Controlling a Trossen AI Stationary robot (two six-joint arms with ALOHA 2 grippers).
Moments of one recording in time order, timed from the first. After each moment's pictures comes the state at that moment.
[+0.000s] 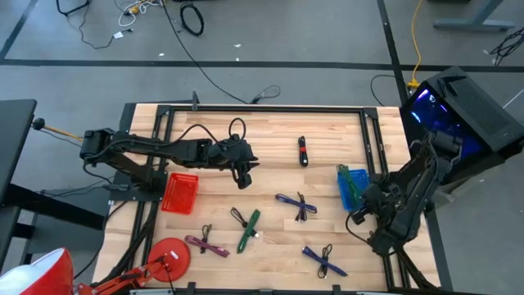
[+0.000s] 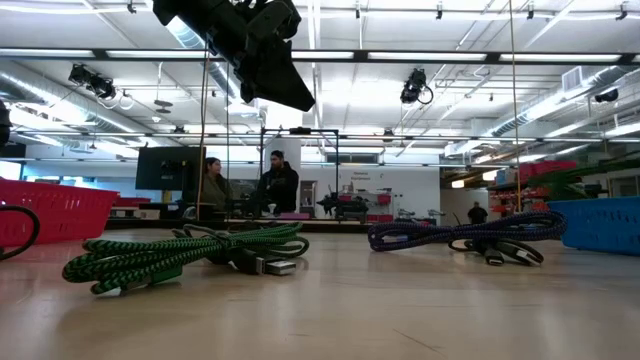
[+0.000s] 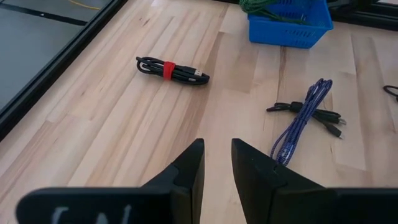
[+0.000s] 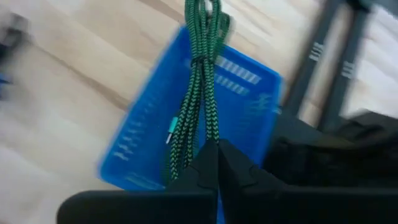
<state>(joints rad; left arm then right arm) 0.02 1.44 0.99 -0.16 -0.22 -0.17 1.06 1.40 0.87 -1.57 0.40 2.14</state>
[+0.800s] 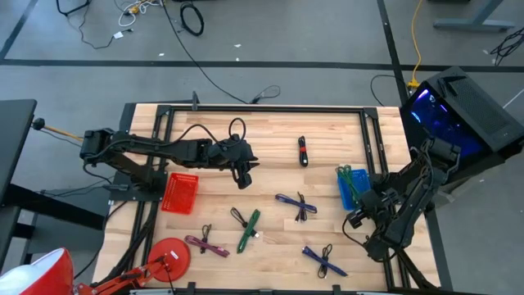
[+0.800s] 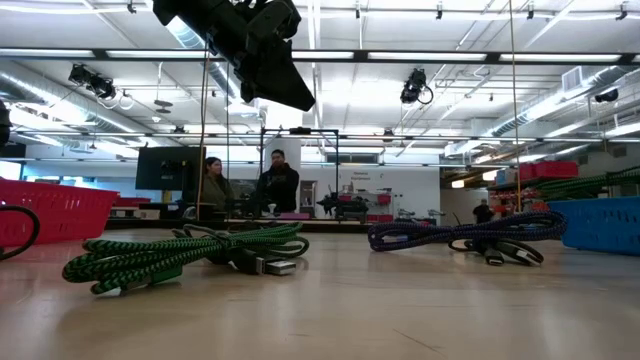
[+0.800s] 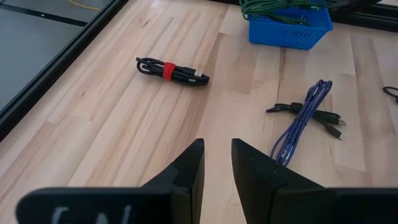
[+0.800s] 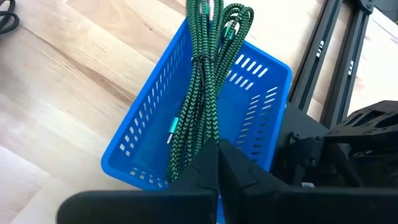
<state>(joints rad) 0.02 1.44 0.99 -0.16 -0.22 -0.17 1.06 1.50 0.87 -1.52 0.41 2.14</state>
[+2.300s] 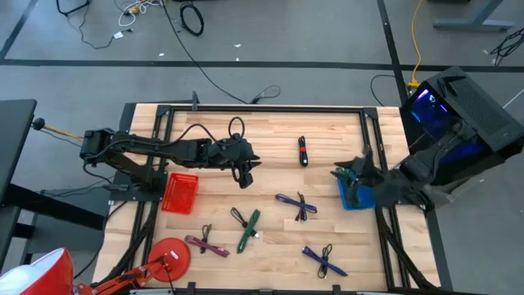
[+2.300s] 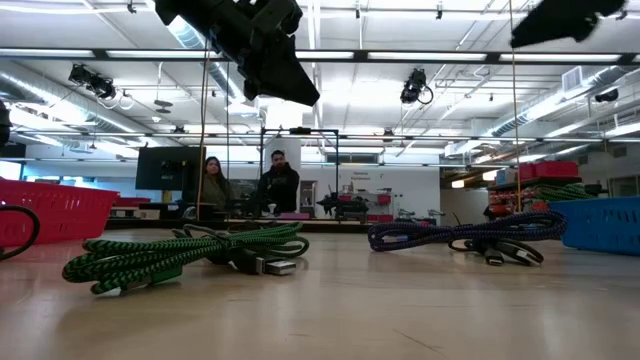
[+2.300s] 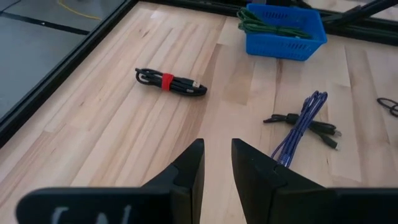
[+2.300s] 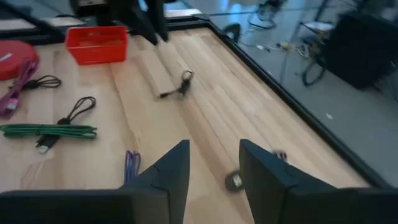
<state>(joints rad) 0.02 1.44 0.99 -0.11 -0.22 -0.17 0.61 0.85 0.84 -0.81 0.91 0.59</state>
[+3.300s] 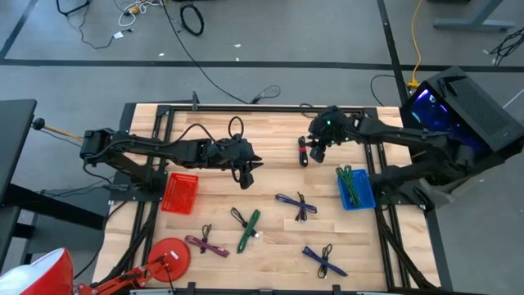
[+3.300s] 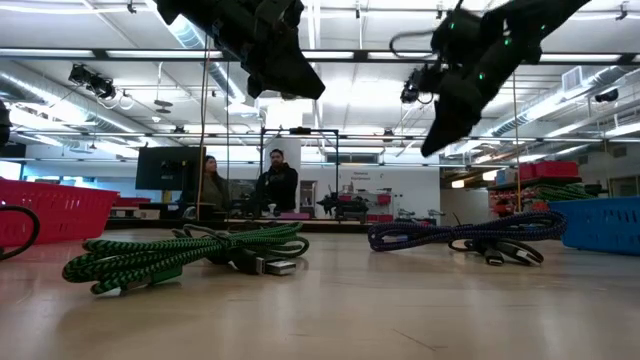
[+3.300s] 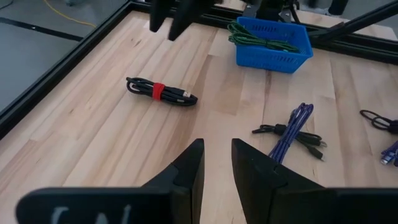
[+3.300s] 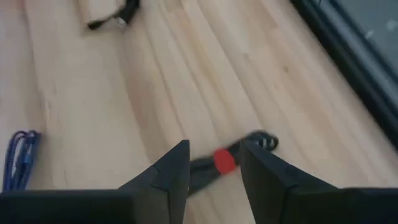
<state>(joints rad) 0.02 1.44 0.99 -0.07 -0.20 -0.19 -0.48 1.25 0.84 -0.47 -0.11 -0.08</state>
